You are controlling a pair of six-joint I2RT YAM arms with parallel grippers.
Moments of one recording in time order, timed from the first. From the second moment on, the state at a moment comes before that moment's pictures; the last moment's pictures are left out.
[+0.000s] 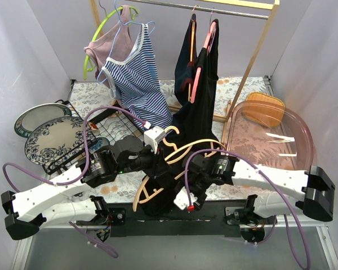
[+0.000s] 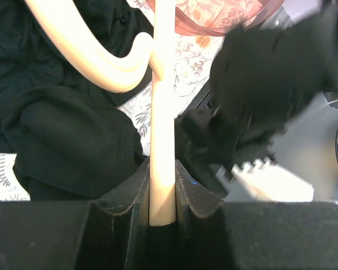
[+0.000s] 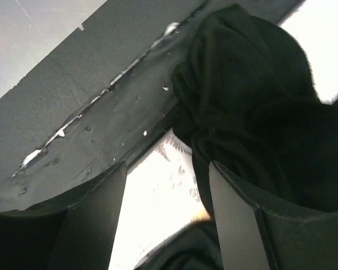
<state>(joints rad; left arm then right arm) -1.08 0.93 1.01 -0.57 0.05 -0.49 1.18 1.20 0.84 -0.76 -0.61 -1.21</state>
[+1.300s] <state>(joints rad) -1.08 0.73 1.04 -0.70 0.04 -0.43 0.79 0.81 0.66 -0.65 -0.32 -1.16</state>
